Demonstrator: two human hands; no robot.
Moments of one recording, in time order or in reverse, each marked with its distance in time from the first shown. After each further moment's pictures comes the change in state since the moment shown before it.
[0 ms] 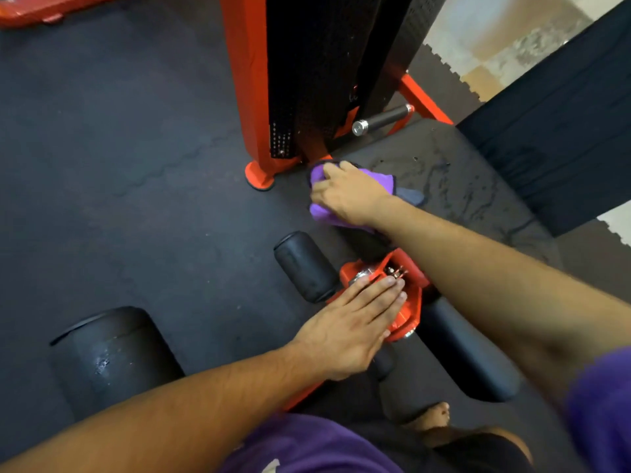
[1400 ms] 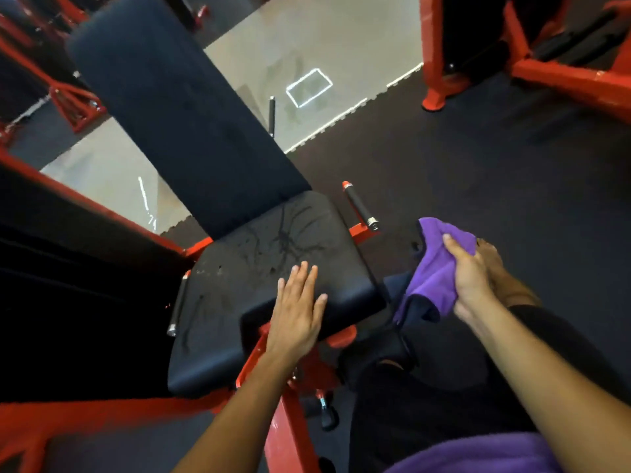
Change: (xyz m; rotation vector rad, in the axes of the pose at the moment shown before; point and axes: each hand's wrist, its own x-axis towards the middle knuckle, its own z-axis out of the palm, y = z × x) left_hand 0.155 0.082 0.022 0.072 -0.306 0.449; right_hand -0.404 -0.294 -0.007 -0.938 -1.778 -1.674
